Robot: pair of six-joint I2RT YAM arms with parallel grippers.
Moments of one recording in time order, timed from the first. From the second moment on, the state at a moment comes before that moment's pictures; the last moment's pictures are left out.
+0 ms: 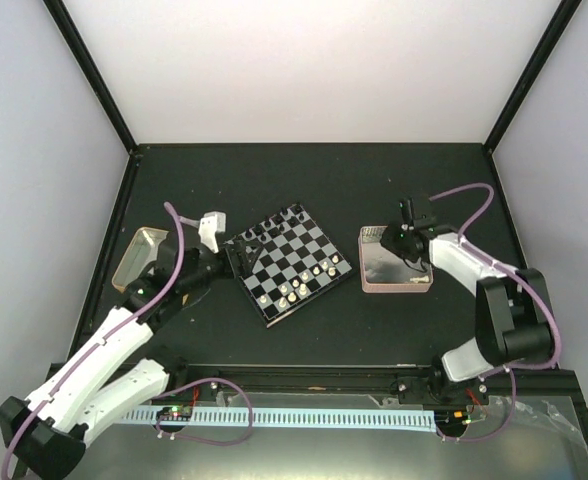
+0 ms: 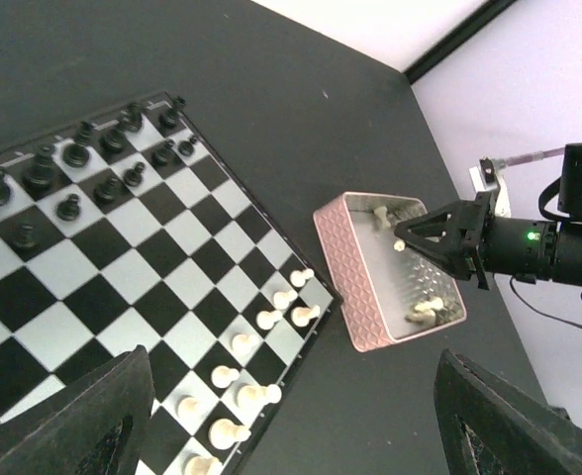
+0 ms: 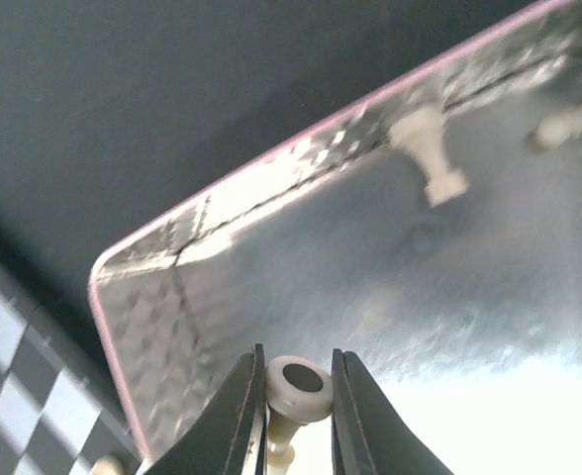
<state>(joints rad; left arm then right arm) -0.51 0.76 0.69 -0.37 0.18 -0.67 0.23 1.54 0.89 -0.38 -0.03 0.72</state>
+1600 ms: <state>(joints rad) -0.84 1.24 0.72 0.23 0.31 -0.63 0.58 1.04 0.62 -0.02 -0.38 1.55</state>
